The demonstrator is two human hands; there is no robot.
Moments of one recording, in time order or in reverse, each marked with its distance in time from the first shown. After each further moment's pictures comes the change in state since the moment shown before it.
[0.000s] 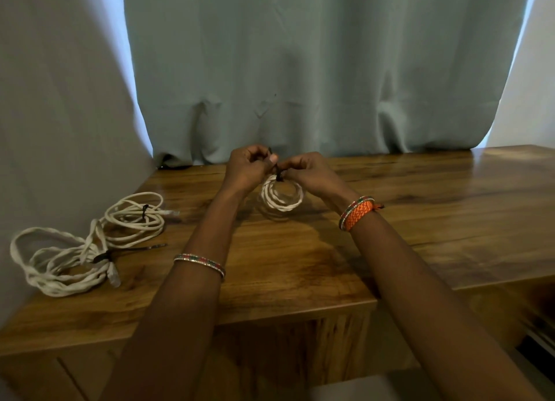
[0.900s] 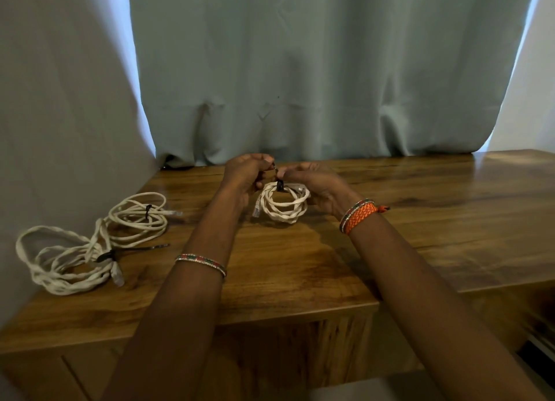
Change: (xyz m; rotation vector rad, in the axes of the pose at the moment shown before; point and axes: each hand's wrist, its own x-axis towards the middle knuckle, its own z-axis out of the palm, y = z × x) left_hand 0.000 0.003 -0.003 -0.239 0.035 -0.338; right_hand -0.004 -0.001 0.003 0.433 0.015 0.276
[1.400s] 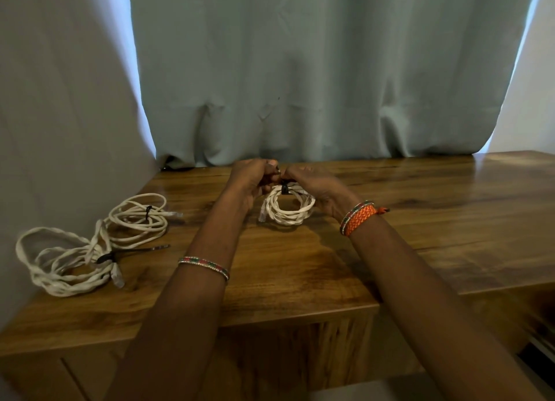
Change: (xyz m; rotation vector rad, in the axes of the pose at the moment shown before) left_hand -0.004 0.000 0.007 0.002 -0.024 -0.069; right_hand -0.002 -0.003 0.007 -0.111 0.034 0.015
